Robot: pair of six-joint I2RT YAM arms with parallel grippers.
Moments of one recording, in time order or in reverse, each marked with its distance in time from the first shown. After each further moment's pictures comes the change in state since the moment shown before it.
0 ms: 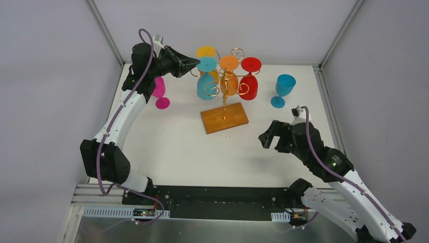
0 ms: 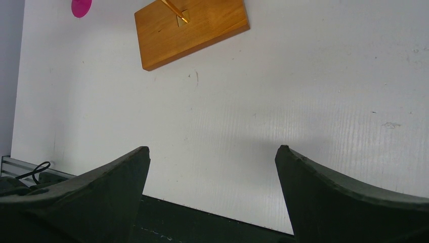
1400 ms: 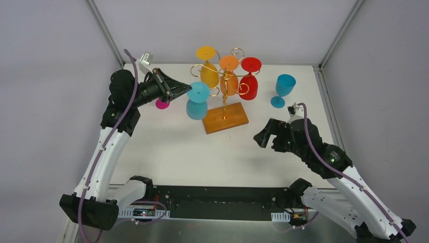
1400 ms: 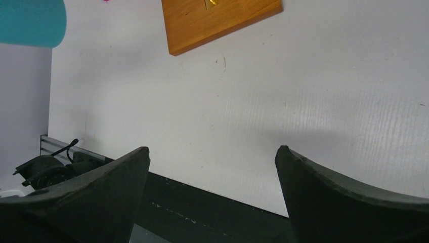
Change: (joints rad) left arm -0.005 -0.416 -0.237 -0.129 0.080 0.201; right arm 0.000 0.040 0.041 0.000 -0.097 0.047
